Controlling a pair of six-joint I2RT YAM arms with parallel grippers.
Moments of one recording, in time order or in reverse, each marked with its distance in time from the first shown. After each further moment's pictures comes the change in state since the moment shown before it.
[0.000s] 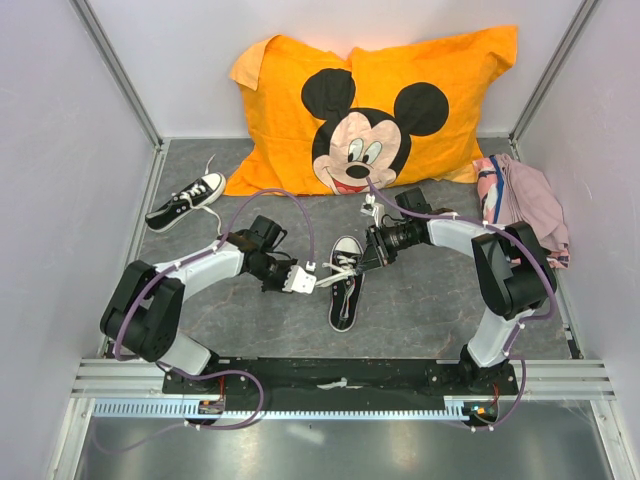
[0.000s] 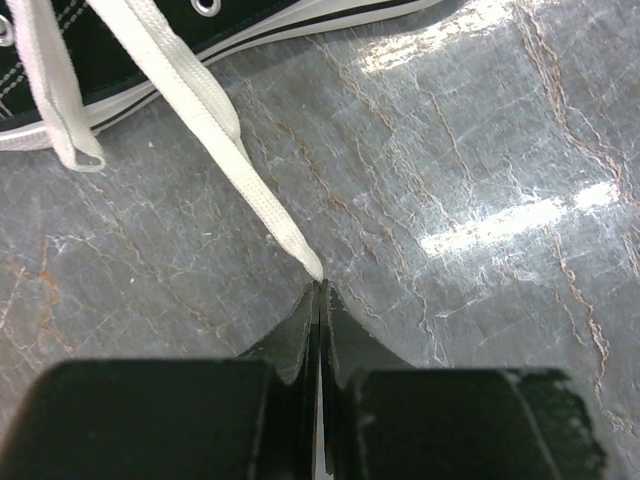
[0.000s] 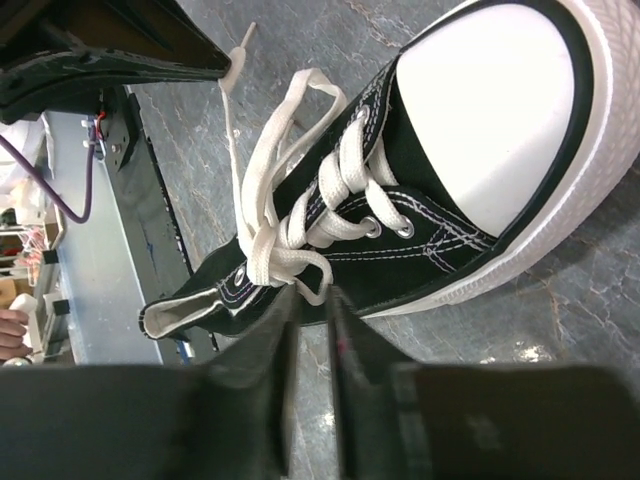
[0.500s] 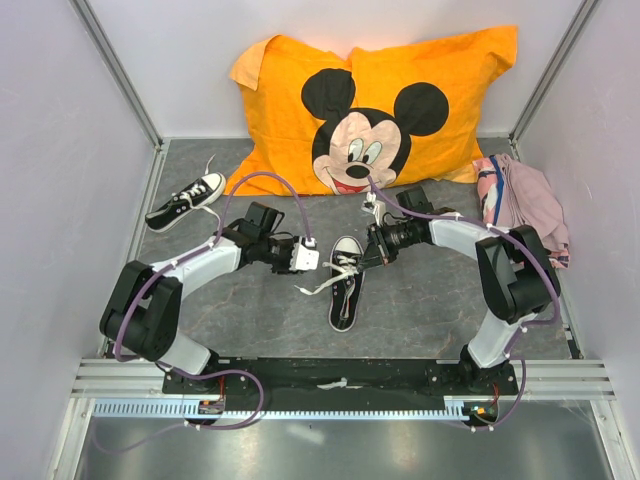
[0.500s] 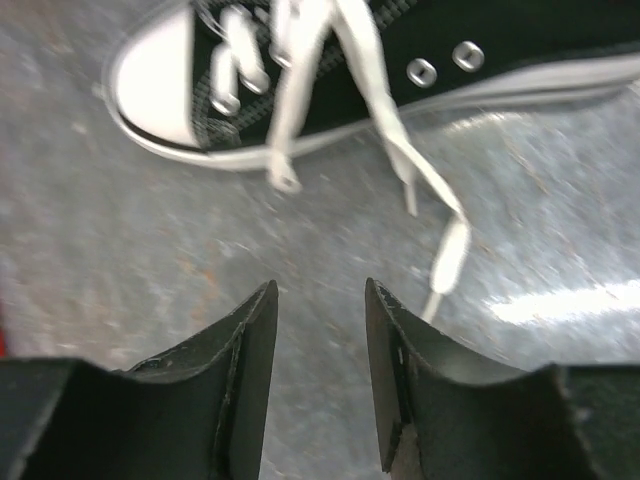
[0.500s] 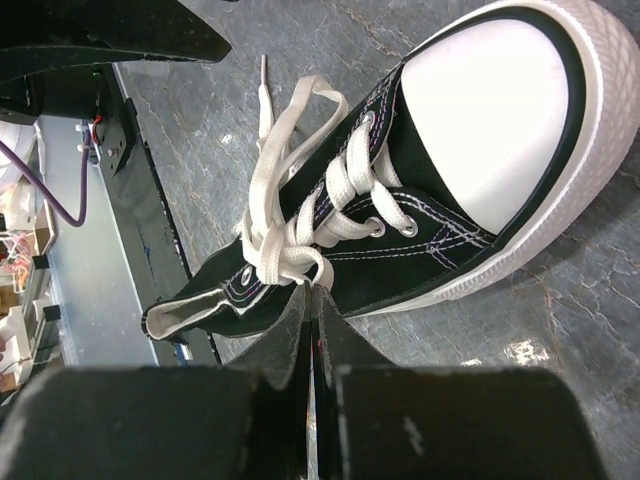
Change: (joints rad) left arm 0.036 0.004 0.034 0.228 0.081 -0.135; right arm 0.000 -0.025 0.000 -0.004 0.014 -0.001
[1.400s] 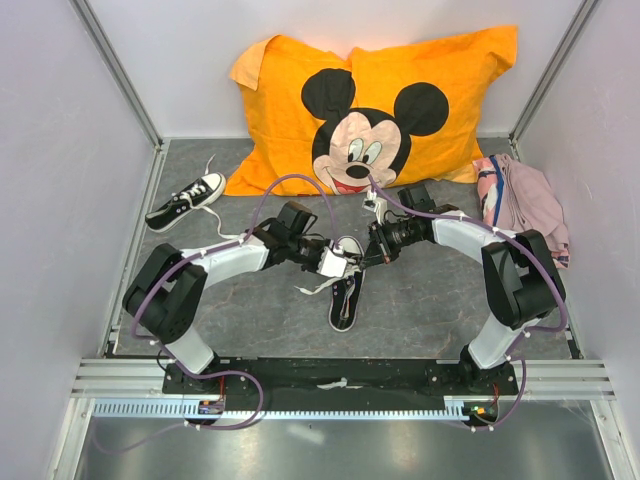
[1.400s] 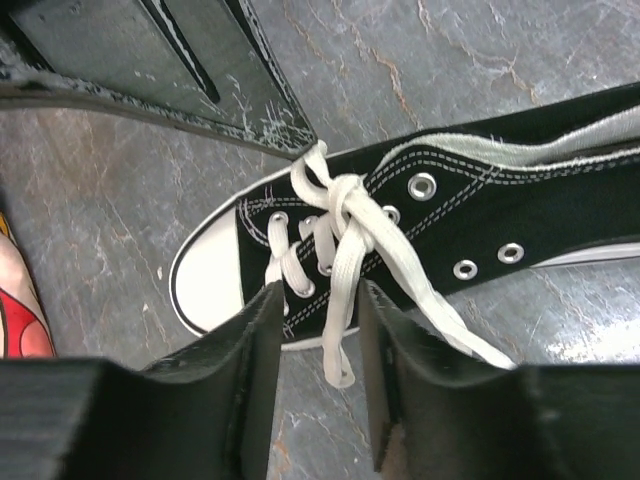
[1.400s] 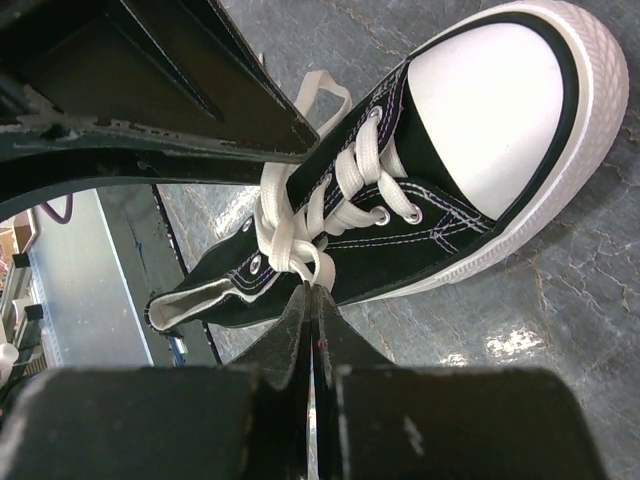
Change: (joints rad) left arm -0.185 0.141 0.096 0.194 0.027 -0.026; right arm 0.000 -0.047 0.021 -0.066 0.042 -0.032
